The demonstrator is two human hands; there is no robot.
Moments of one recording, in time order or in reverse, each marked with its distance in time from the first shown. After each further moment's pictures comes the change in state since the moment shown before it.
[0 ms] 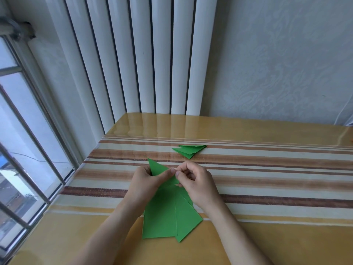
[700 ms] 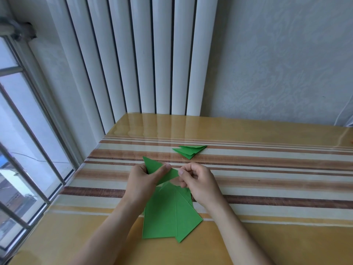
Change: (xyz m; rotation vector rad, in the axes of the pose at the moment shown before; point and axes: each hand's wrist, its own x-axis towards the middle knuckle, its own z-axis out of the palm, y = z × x) left_hand 0.005 -0.004 -0.002 -0.017 0.112 0.044; right_hand 0.002 -0.001 -0.003 0.046 0.008 0.113
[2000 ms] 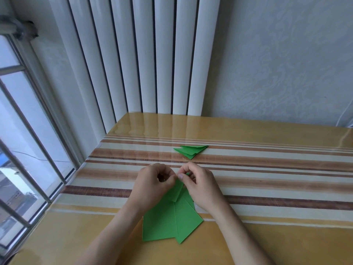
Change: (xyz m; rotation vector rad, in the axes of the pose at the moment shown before) left_hand -0.002 -0.005 0.002 0.519 -0.111 0.304; right_hand 0.003 0.007 -0.002 -0.296 -0.023 -0.220
